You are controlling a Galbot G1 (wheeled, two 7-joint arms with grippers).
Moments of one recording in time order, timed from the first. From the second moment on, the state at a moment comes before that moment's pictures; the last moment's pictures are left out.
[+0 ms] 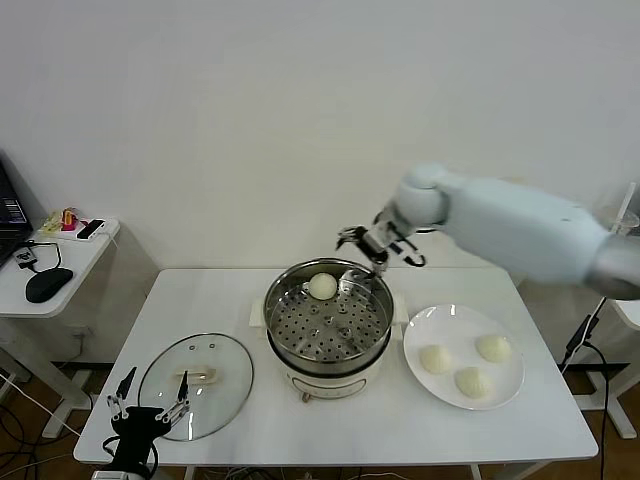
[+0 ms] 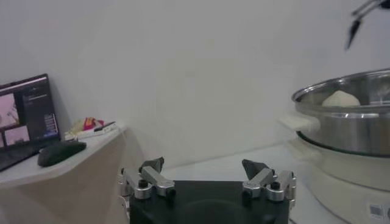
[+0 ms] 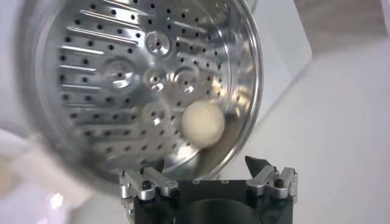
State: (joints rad) left arm 1.78 -1.32 -0.70 -2.15 -0.06 0.01 -0.08; right arm 0.54 0.78 -1.19 1.43 0.09 0.00 -0.94
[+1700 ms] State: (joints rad) left arm 1.75 -1.30 -0.75 -2.11 -0.06 0.02 -0.08; right arm -0.08 0.70 -0.83 1.33 -0.09 -0.25 -0.95
